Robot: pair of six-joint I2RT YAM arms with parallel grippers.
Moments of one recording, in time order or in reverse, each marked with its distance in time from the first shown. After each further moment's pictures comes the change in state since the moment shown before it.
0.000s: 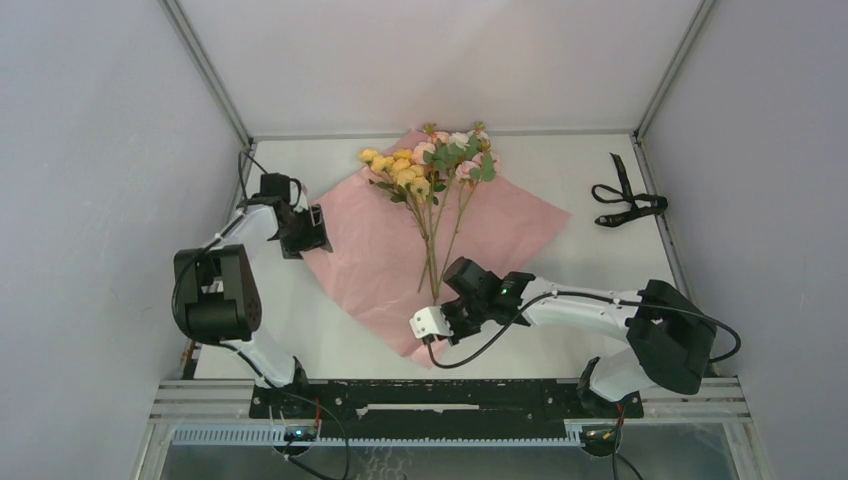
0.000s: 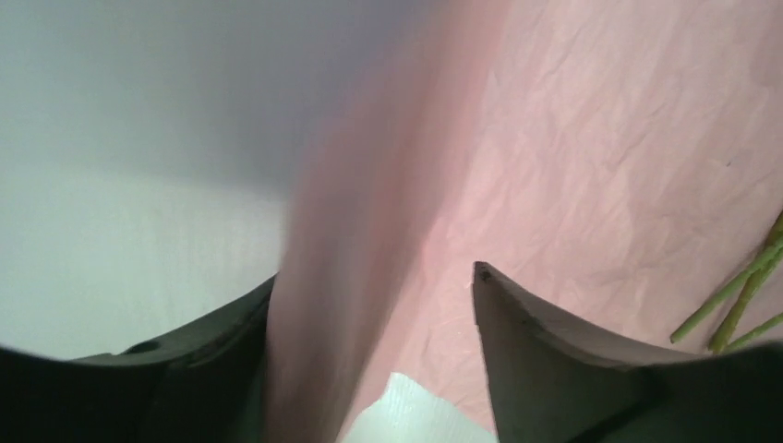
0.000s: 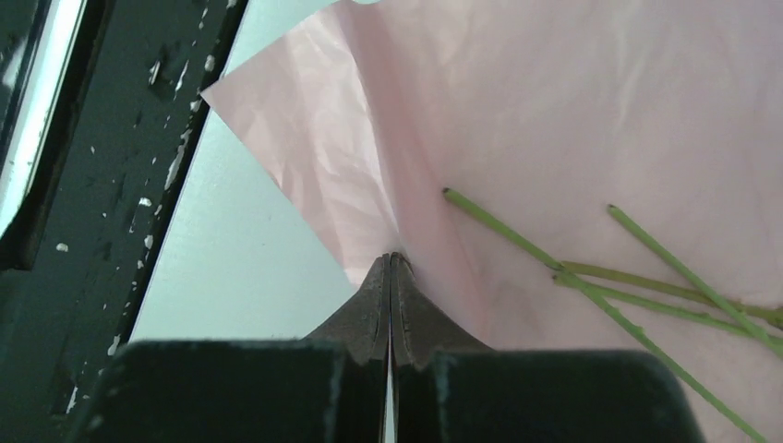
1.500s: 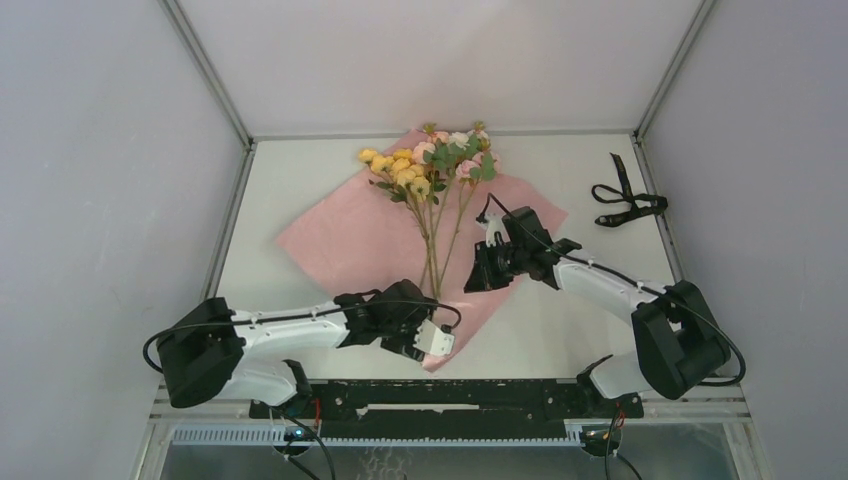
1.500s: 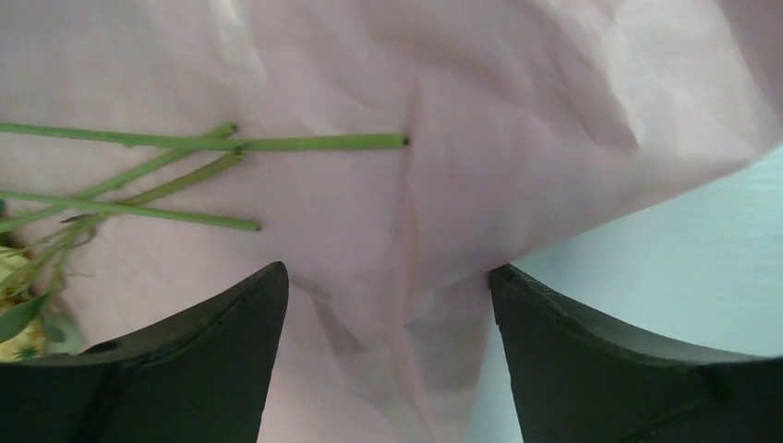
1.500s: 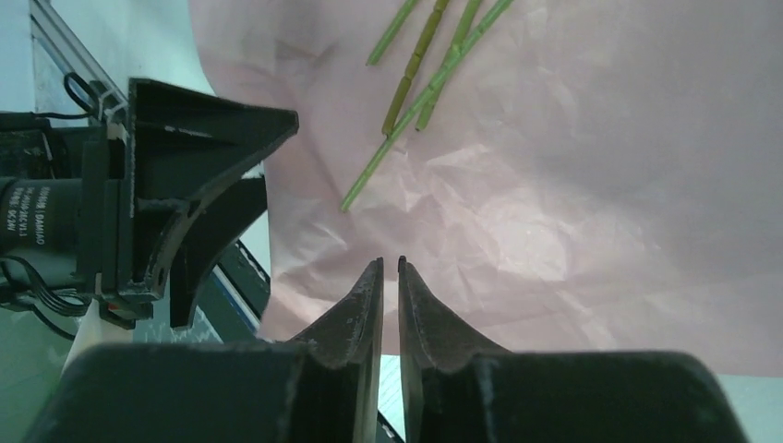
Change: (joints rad) left arm -1.127 -0.389 -0.504 0.310 -0.164 1.086; right arm -0.492 -0.045 -0.017 0.137 -0.131 1.280
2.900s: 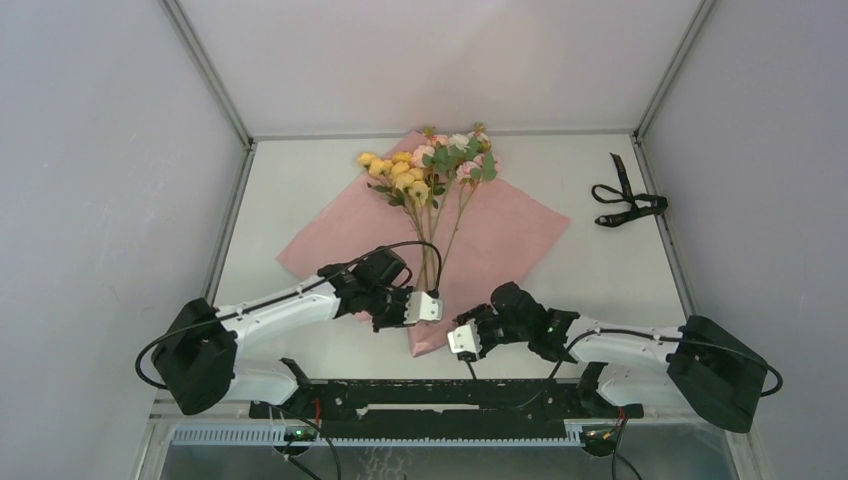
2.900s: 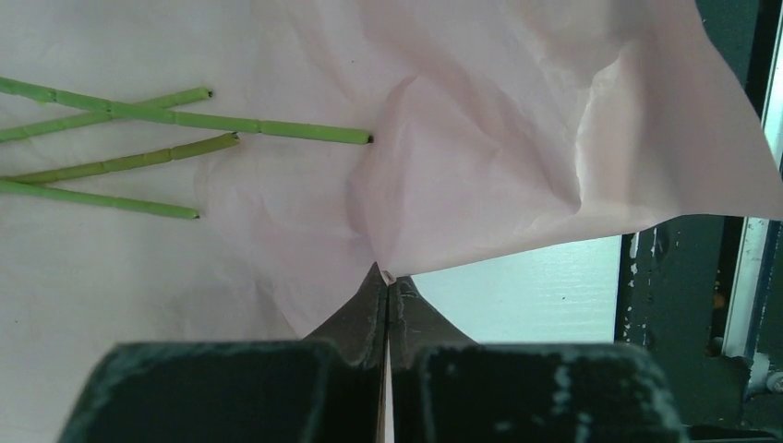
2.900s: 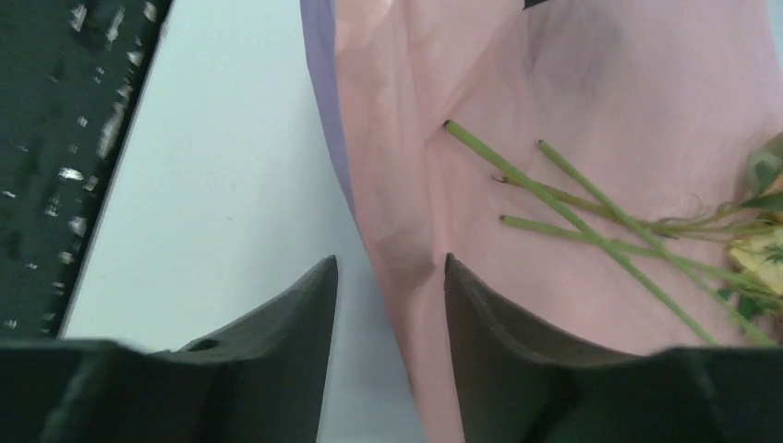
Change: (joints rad) left arm 0.234 -0.004 0.140 -0.256 0.367 -0.118; right arm 0.445 -0.280 -0.452 0.401 0.134 -1.258
